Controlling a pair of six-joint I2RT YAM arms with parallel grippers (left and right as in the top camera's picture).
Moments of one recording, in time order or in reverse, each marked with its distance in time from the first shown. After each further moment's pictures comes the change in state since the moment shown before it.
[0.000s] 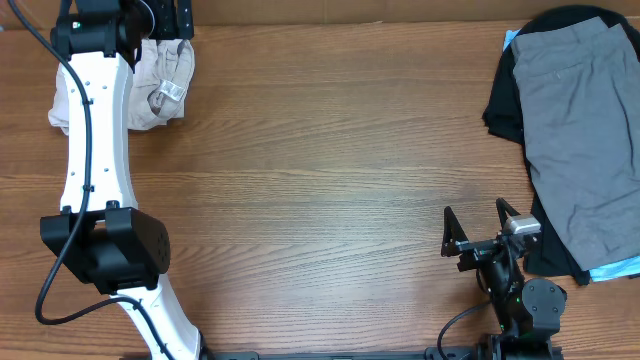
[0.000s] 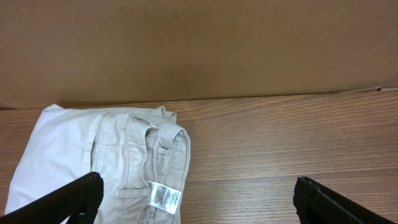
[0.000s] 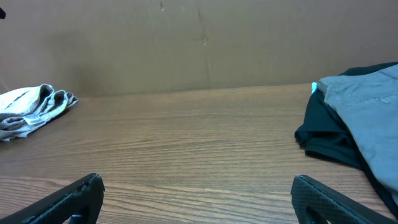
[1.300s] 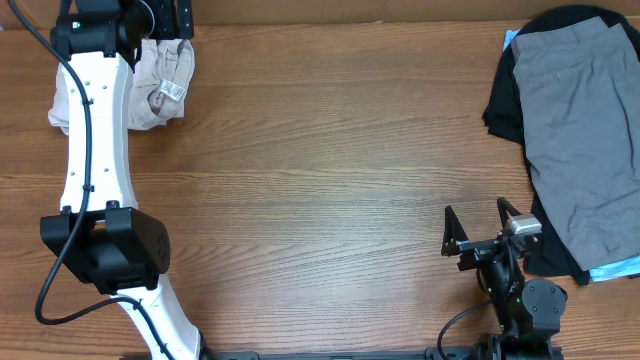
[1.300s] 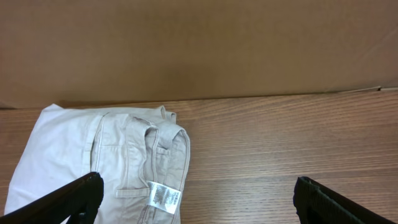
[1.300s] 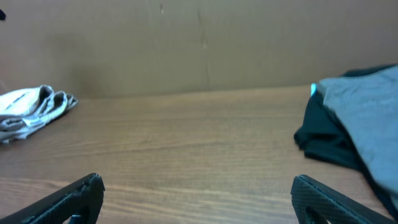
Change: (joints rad) left arm 0.000 0.000 0.000 0.000 0.002 0.000; right arm 0.000 0.000 0.000 0.000 0.001 0.000
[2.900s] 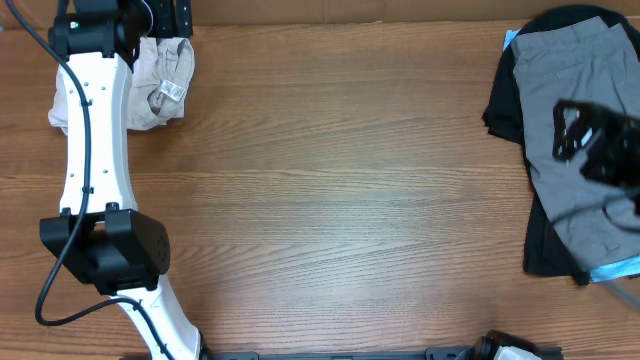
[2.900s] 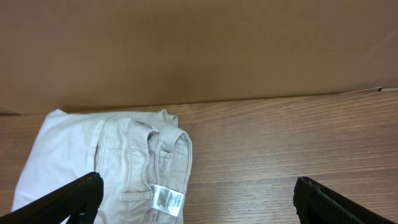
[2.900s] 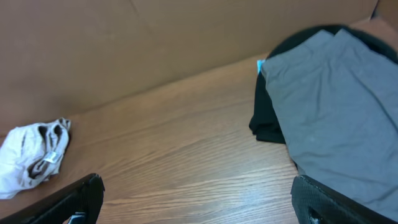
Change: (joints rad) left arm 0.000 -0.002 0.004 0.002 -0.001 0.015; right arm -0.271 1.024 1.749 -1.225 -0.080 0.010
